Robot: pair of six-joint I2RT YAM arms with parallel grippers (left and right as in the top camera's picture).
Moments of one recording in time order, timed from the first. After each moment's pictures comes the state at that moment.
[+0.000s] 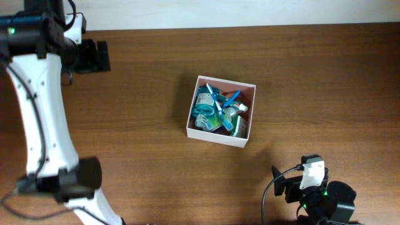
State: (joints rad) left arm 0.09 1.96 2.49 -1.68 0.02 -0.01; right arm -0.22 0.02 0.26 -0.81 -0.37 -0.15
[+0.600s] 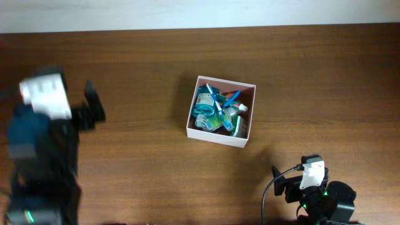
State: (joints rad) left arm 0.04 0.79 1.10 -0.56 -0.18 0.02; right arm -0.22 0.01 0.25 -0.81 -0.37 -0.15
